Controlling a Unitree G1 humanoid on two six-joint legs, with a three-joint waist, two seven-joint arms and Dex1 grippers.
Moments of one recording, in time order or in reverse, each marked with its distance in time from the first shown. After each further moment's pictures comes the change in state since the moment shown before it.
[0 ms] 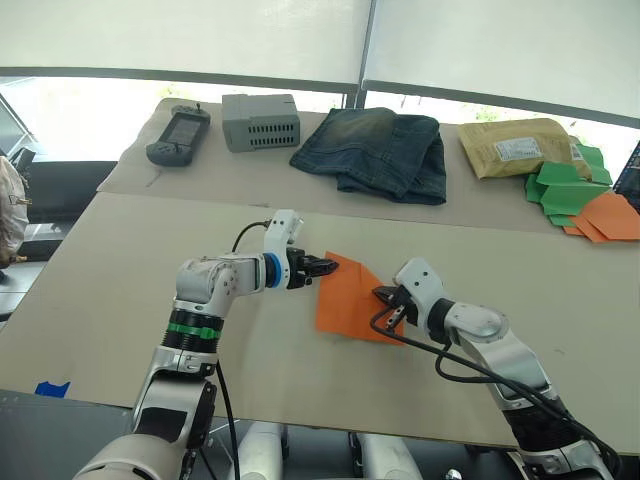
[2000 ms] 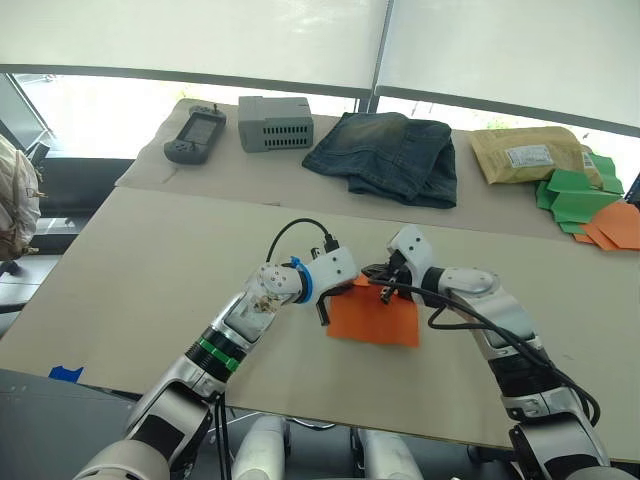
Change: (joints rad) left arm 0.057 0.045 -0.434 -0.028 0.564 -0.625 -0.195; right arm -0.256 0.032 -0.008 0.231 0.061 0.065 0.171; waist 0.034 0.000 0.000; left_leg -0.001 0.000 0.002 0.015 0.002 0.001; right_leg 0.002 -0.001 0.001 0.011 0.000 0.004
